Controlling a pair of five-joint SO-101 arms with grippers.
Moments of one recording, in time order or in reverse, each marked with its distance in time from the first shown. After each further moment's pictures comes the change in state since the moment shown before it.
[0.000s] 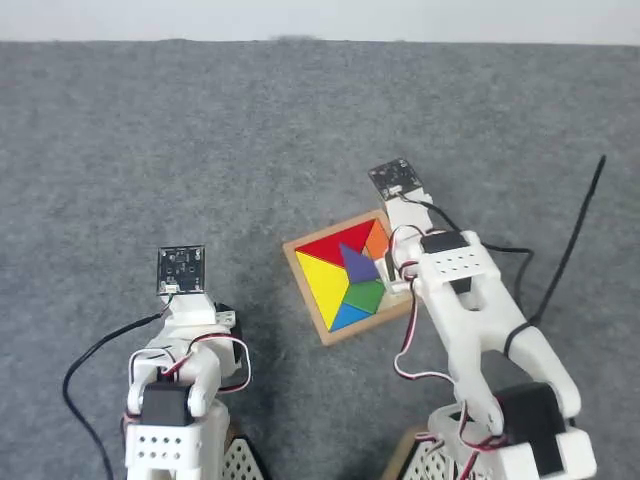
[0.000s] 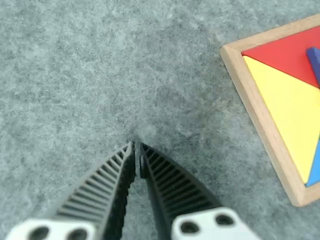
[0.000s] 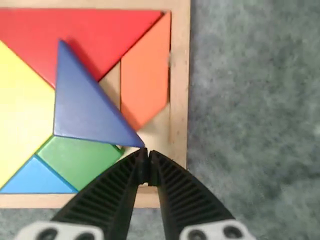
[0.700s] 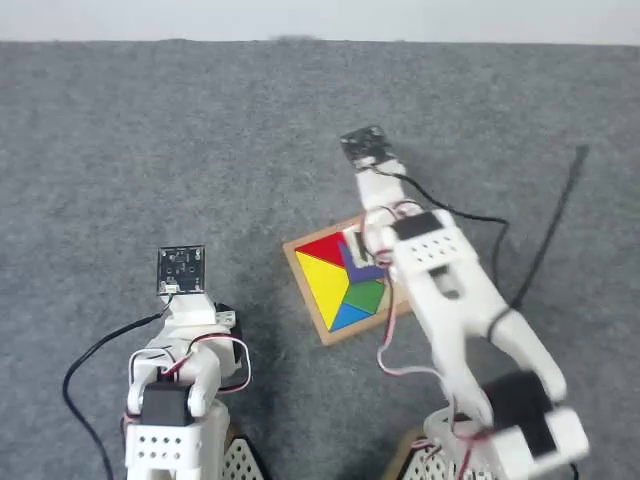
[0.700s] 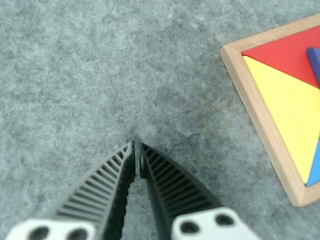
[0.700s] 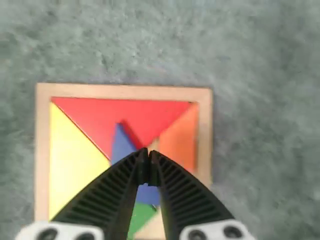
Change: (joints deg) left arm 0.0 0.0 0.0 0.0 0.0; right arm -7.1 7.6 -13.5 -2.6 -6.1
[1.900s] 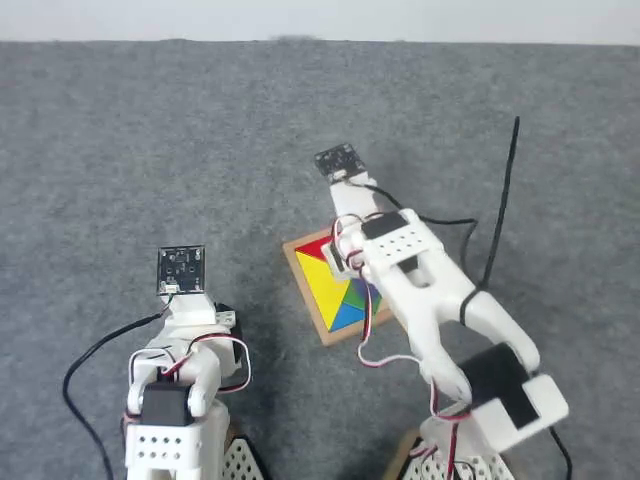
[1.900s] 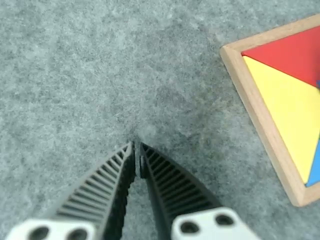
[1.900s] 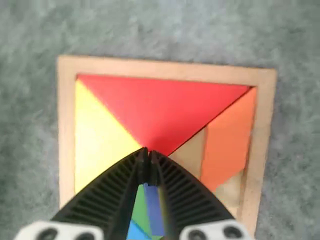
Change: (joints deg) left arm 0.0 0.0 0.0 0.0 0.0; right arm -6.2 3.9 0.7 2.3 -3.4
